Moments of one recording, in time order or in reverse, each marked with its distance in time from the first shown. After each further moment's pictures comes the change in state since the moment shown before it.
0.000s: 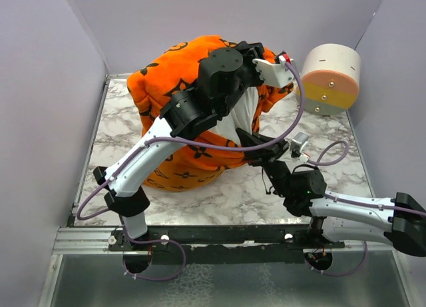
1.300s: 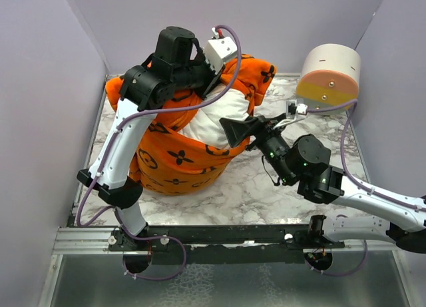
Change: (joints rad) left arm 0.384 0.006 0.130 -0.638 0.736 -0.680; right arm 0.070 -0.034 0.563 -1.051 0.280 0.475
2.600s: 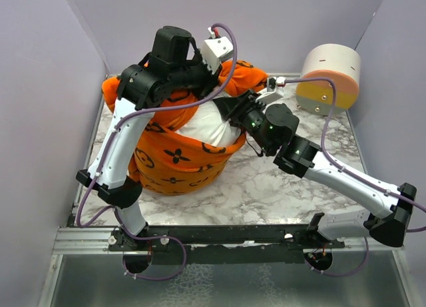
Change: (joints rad) left arm 0.012 -0.005 0.006 -0.037 0.069 -0.031; right arm -0.230 0.246 0.168 -0.092 -0.179 0.291
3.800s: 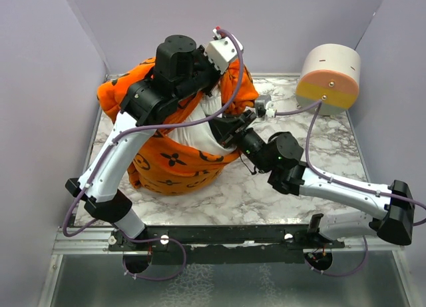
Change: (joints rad) left arm -0.105 -0.130 -0.229 0.374 -0.299 0.053; right arm 0.145 -0.020 -0.250 0.570 -0.212 -0.436
